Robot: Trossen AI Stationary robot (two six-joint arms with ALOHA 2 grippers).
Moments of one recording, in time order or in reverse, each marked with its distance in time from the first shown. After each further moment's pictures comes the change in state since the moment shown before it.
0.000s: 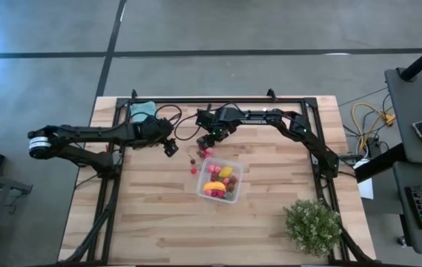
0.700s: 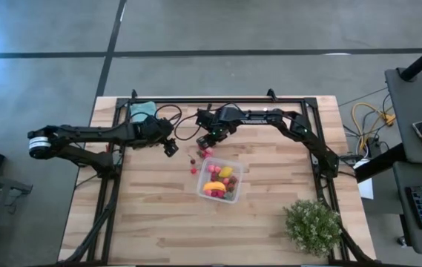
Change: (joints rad) left arm 0.000 -0.001 -0.001 -0.001 0.000 0.000; right arm 0.000 -0.017 0.002 -0.015 -0.010 0.023
